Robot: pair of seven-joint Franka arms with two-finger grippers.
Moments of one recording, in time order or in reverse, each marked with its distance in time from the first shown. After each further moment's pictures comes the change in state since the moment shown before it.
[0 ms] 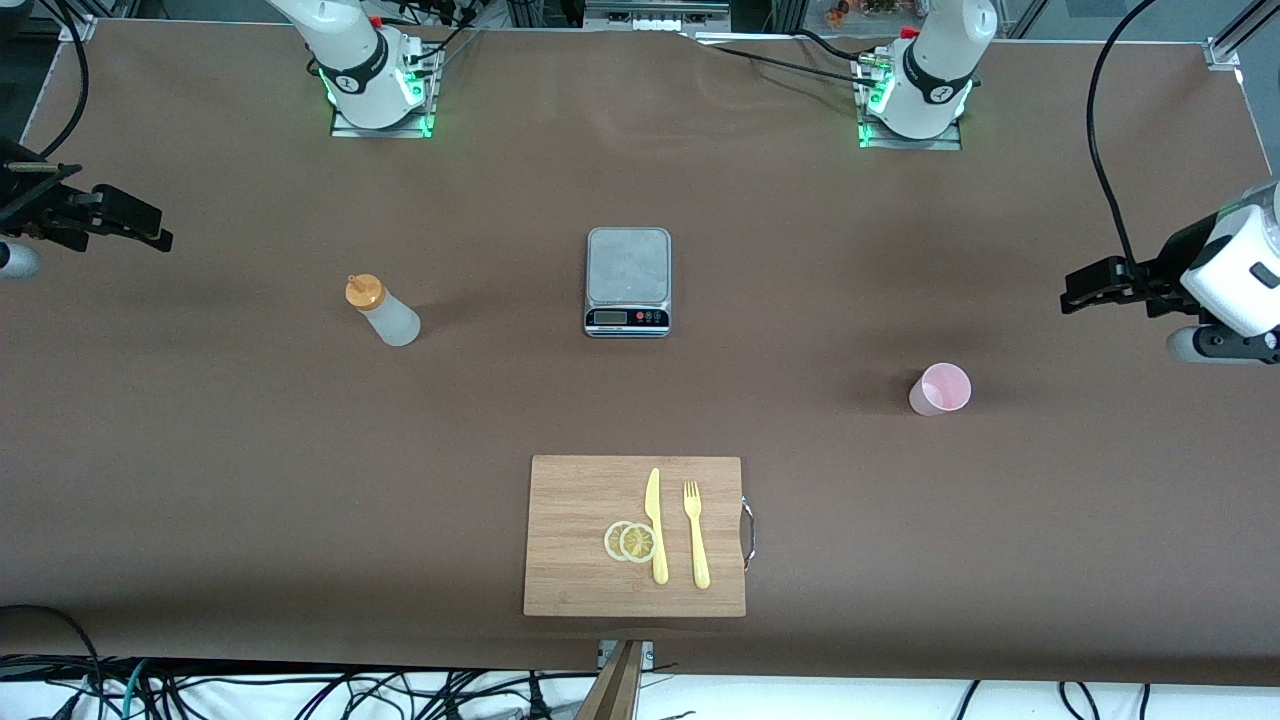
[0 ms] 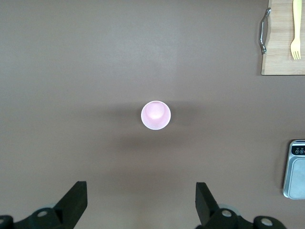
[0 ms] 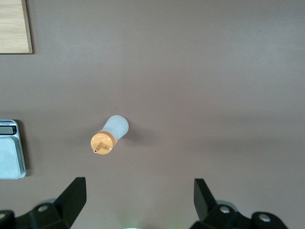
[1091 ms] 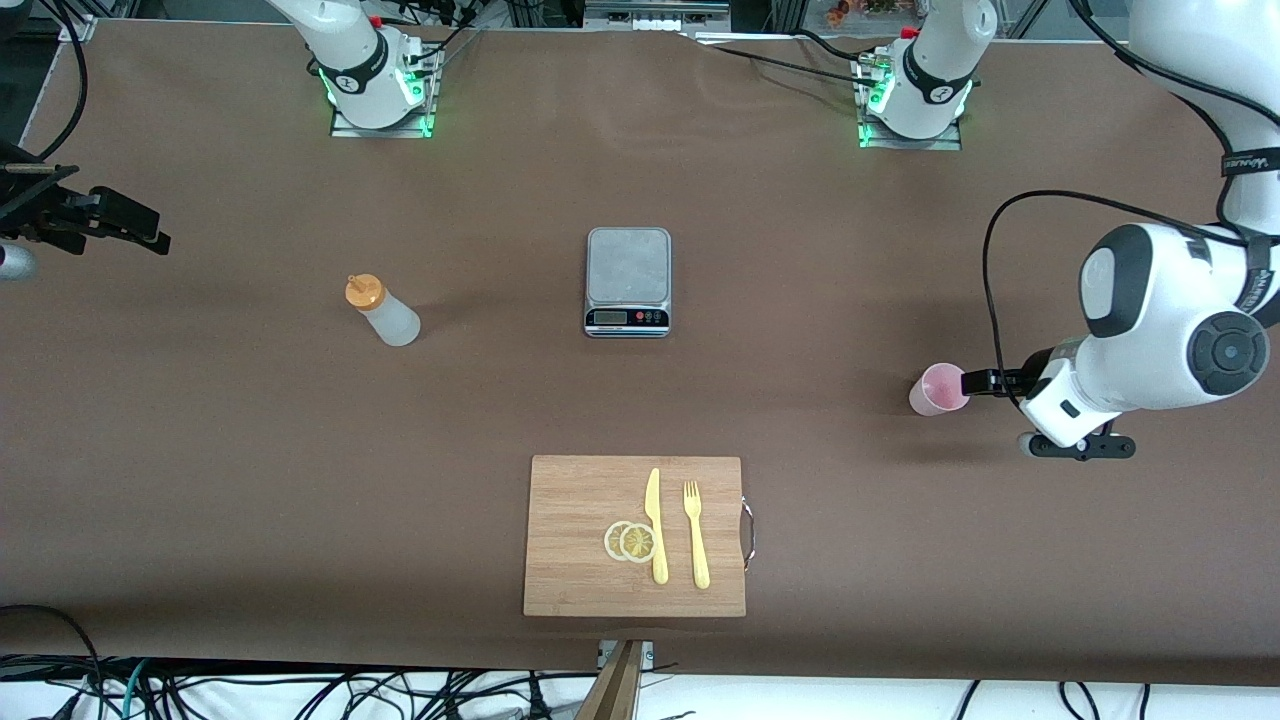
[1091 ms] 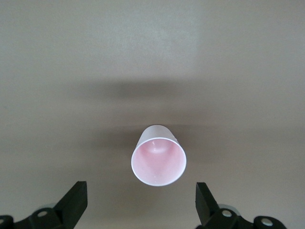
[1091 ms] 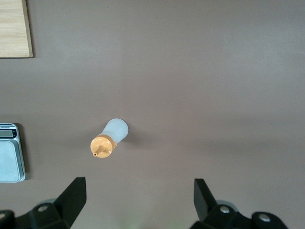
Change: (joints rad) left arm -0.006 0.193 0.007 -0.318 0.000 0.458 0.000; right arm -0.004 0.003 0.000 0.004 0.000 0.014 0.000
